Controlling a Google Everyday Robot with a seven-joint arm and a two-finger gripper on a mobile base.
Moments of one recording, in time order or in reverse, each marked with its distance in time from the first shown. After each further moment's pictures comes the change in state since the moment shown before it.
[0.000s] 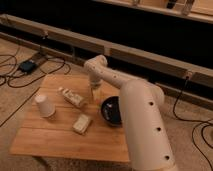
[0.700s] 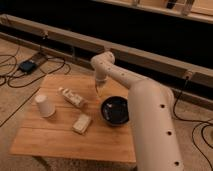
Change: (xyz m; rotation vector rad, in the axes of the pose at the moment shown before) arm -0.030 0.003 -0.033 -0.031 0.040 0.021
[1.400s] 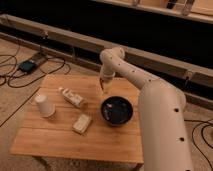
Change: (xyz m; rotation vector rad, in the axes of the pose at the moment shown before) arm -0.030 -0.004 -0.039 -0.011 0.052 -0.024
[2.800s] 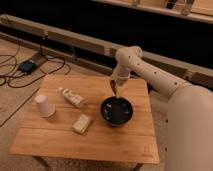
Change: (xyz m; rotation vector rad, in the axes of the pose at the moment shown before) arm -0.046 -0.074 -0.054 0.058 0.029 -0.059
